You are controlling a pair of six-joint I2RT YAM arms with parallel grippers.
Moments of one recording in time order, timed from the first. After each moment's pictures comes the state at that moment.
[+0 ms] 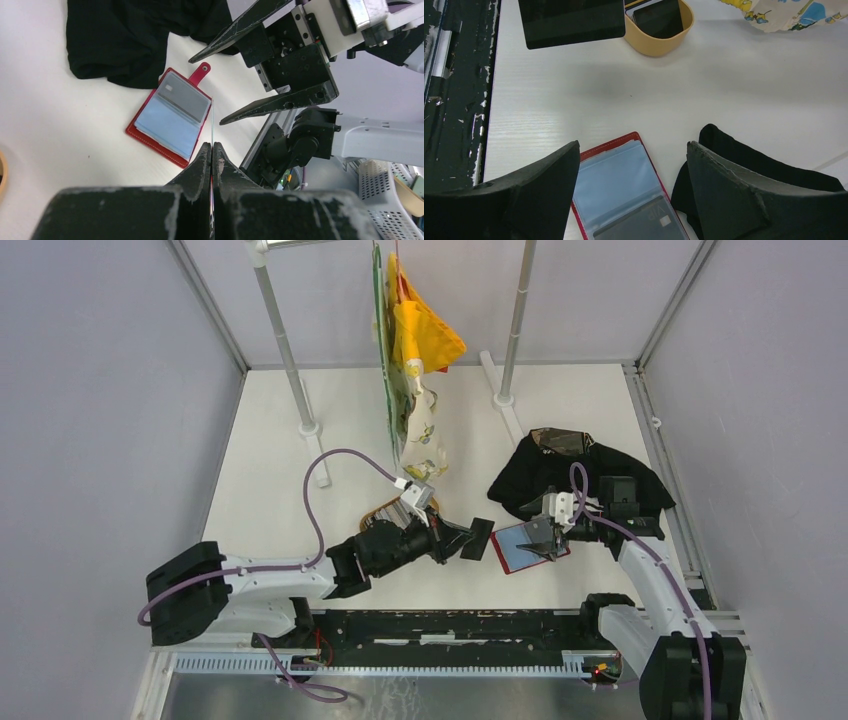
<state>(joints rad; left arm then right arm) -1.16 1.19 0.44 0.66 -0.14 -0.65 -0.02 0.92 0.50 -0.57 -1.22 -1.21</state>
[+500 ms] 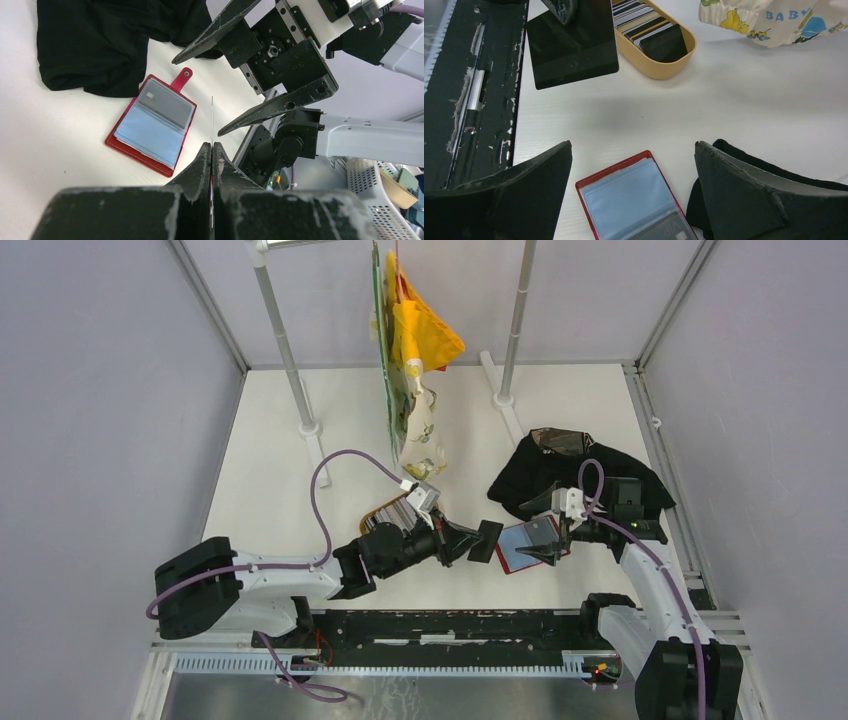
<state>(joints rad) -1.19 1.25 0.45 0.78 -0.12 -0.64 -0.06 0.90 0.49 -0.58 -1.34 -1.14</state>
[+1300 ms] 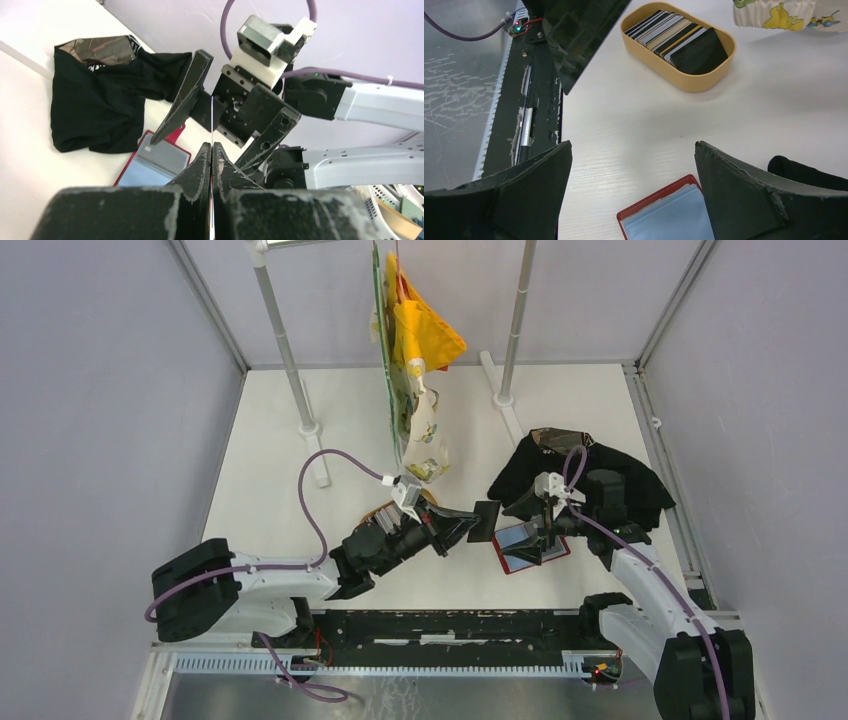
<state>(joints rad) -1.17 1.23 0.42 0.99 -0.16 -0.56 0.11 0.91 0.42 -0.15 -1.29 -0.50</state>
